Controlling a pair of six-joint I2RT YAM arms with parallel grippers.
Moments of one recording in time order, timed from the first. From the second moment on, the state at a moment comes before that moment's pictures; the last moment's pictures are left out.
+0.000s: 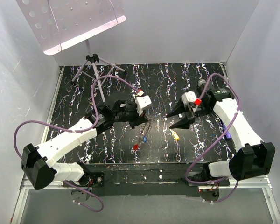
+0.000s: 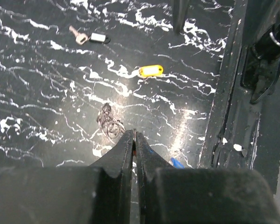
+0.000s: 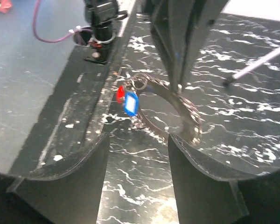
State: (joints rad) left arm -0.80 1.24 1.08 -0.35 0.40 0.19; right arm 0.21 1.33 1.22 -1.39 -1.42 -1.58
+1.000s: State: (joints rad) left arm -0.80 1.08 0.64 0.35 0.67 0.27; right arm 0.56 1.09 0.95 -0.54 -1.04 -0.79
